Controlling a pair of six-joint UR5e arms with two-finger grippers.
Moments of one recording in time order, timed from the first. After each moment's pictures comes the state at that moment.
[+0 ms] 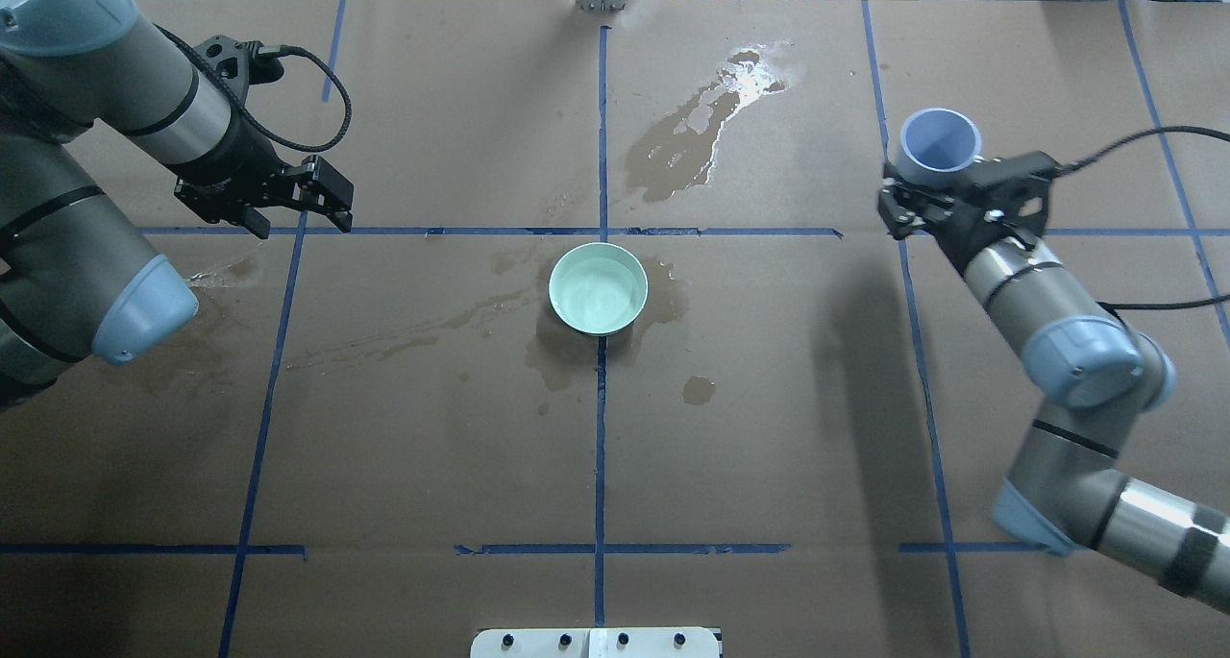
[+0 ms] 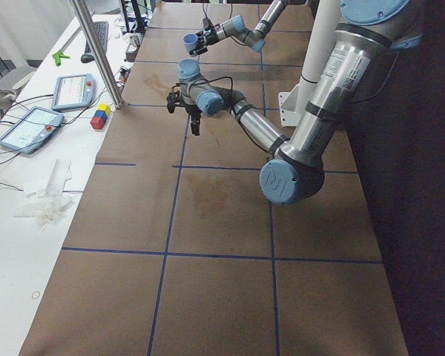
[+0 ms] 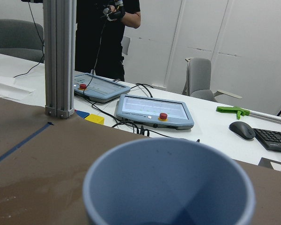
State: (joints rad) left arm -0.91 -2.00 -1.78 -1.65 -2.25 -0.96; right arm 0.56 -1.29 1.56 -0.52 0.95 0.73
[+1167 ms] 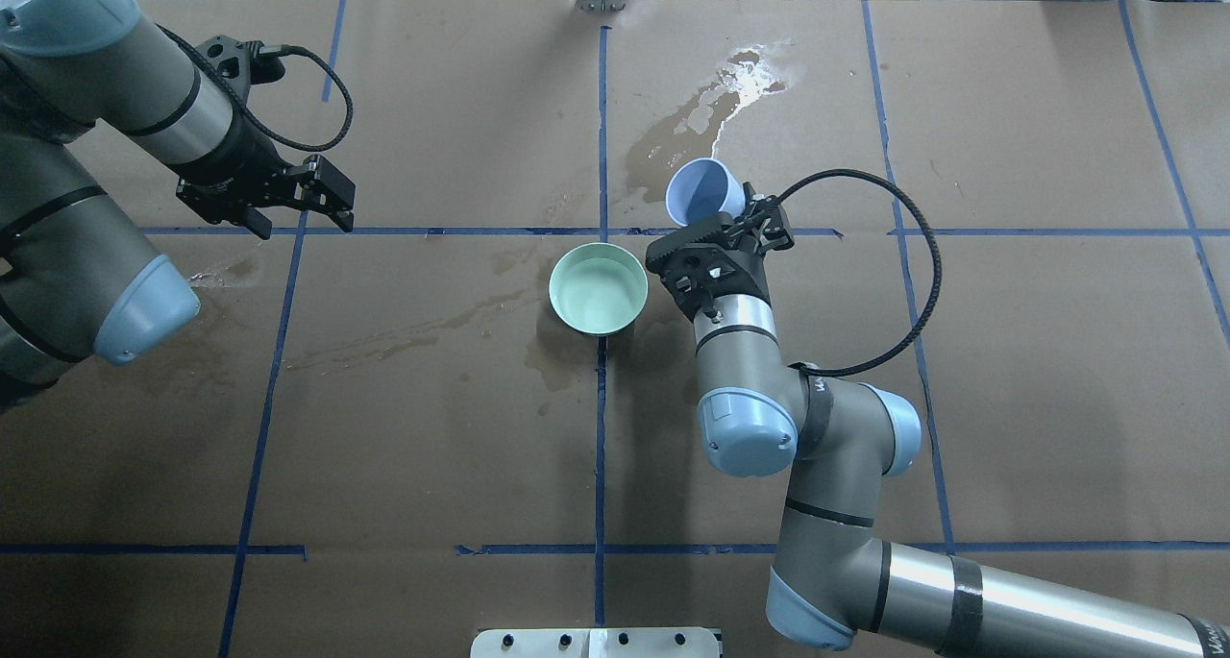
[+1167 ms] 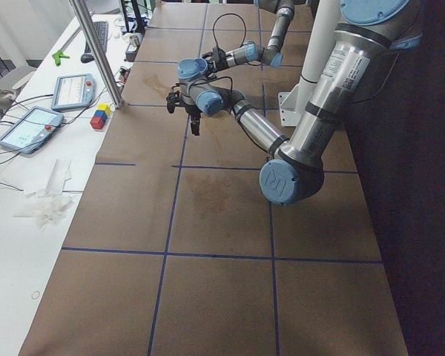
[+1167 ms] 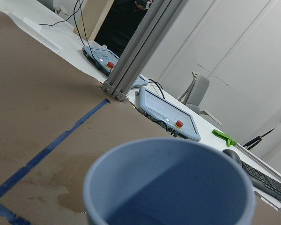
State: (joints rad) left arm -0.91 -2.00 -1.78 -1.65 -2.25 -0.96; right arm 0.33 -1.04 1.55 -1.04 0.63 0.60
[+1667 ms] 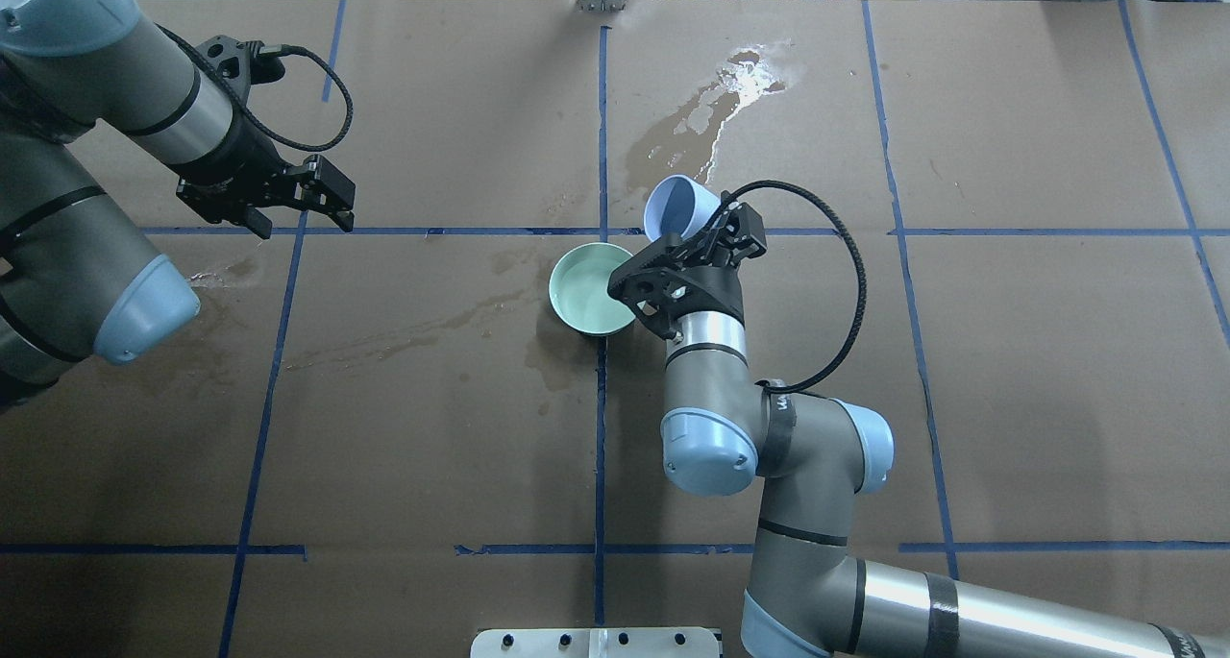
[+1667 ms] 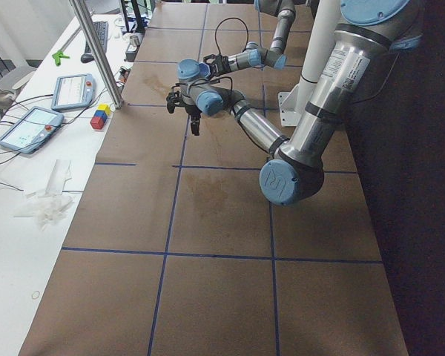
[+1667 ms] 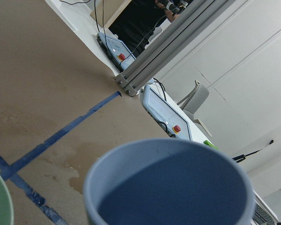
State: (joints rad) left arm -0.91 -2.00 -1.78 -1.65 -2.25 -0.96; right arm 0.29 -1.00 1.54 -1.17 0.57 0.48
